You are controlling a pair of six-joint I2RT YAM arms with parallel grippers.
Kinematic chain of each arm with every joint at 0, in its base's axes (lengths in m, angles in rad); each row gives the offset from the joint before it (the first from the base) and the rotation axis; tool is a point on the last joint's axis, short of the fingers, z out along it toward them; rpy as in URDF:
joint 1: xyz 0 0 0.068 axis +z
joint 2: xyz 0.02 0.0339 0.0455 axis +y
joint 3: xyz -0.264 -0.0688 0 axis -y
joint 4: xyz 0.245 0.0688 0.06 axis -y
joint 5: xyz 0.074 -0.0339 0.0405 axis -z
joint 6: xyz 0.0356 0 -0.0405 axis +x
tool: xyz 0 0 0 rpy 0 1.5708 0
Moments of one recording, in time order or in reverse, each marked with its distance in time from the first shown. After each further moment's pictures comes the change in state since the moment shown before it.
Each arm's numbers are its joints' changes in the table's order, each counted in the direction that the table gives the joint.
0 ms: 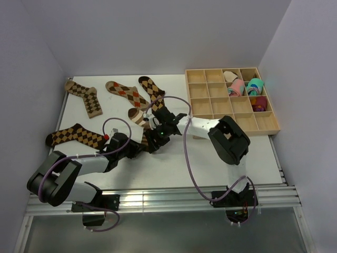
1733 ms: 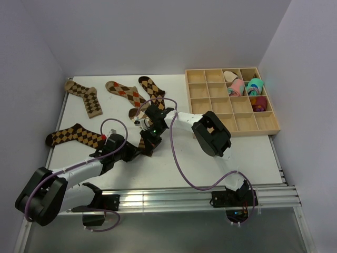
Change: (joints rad) left arm 0.003 -0.215 0.001 -0.265 0.026 0.088; right arm 0.002 0.242 0.288 -0.244 -0.193 -0.107
